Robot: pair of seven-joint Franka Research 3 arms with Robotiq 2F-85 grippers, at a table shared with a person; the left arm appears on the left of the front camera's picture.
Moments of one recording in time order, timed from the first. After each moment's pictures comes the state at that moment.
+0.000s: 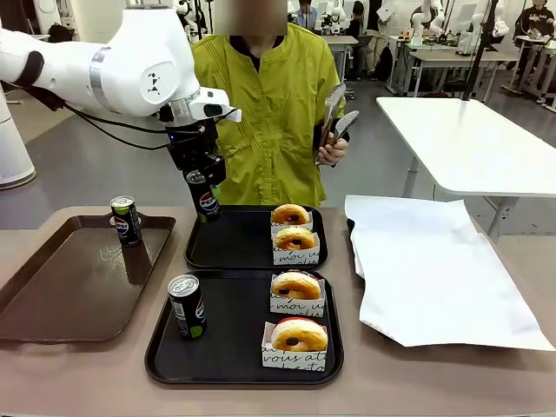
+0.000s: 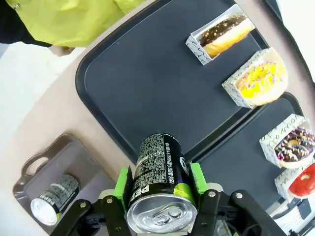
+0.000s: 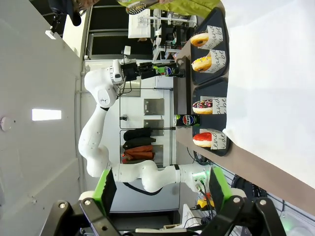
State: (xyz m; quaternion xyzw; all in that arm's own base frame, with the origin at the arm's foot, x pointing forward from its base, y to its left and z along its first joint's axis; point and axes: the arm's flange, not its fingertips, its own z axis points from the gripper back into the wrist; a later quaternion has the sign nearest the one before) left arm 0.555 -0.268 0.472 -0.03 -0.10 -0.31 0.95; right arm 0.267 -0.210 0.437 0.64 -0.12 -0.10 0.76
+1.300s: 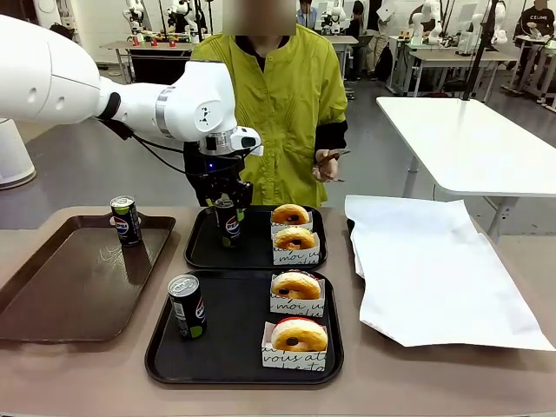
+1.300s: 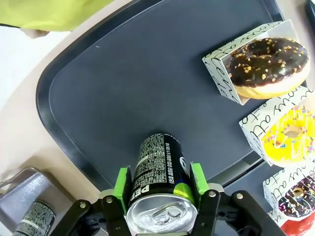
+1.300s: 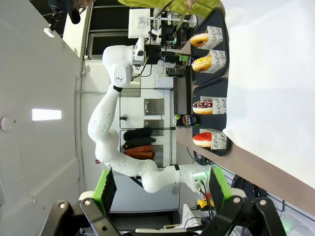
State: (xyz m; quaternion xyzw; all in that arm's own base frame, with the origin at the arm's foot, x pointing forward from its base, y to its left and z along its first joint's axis) left arm 0.619 -0.315 0.386 -0.03 -0.01 -0.26 0.96; right arm 0.267 -0.210 0.437 0.64 -0.12 -0.10 0.76
